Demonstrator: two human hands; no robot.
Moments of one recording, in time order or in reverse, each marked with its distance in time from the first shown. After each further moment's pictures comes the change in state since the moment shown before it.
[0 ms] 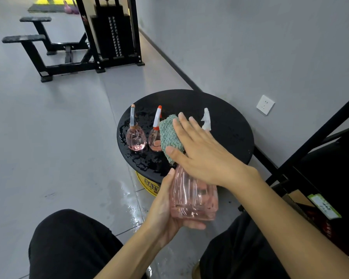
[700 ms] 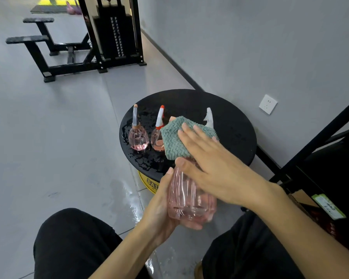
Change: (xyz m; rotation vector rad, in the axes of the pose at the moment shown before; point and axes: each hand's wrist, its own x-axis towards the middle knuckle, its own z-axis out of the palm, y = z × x) left_hand -0.004 0.006 -0.009 0.059 -0.022 0.026; right_hand -0.030 0.002 0.003 0.025 0.035 -0.068
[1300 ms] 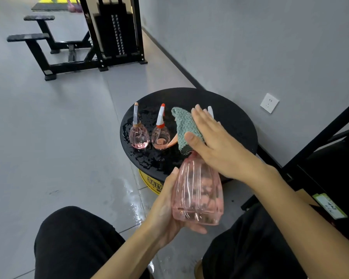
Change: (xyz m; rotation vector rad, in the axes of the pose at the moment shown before) left_hand -0.001 -0.004 0.003 -0.065 -0.080 -0.029; right_hand 0.024 0.019 -0.006 0.183 0.125 0.040
